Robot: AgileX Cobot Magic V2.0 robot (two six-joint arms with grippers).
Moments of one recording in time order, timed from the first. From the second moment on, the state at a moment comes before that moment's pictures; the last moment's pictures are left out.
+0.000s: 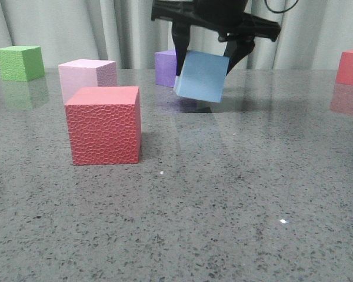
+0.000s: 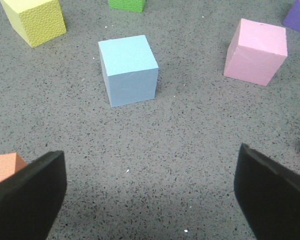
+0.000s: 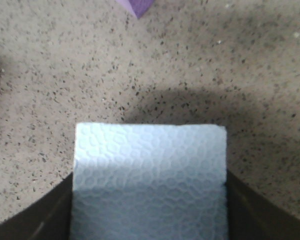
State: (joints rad) left arm -0.08 0.66 -0.75 0.08 0.76 -0.14; right arm 0.53 1.96 -1.78 -0.05 0.95 0.54
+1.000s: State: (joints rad) left arm -0.08 0.66 -0.75 0.08 0.76 -0.14; right arm 0.53 1.97 -1.78 -0.05 0.94 0.55
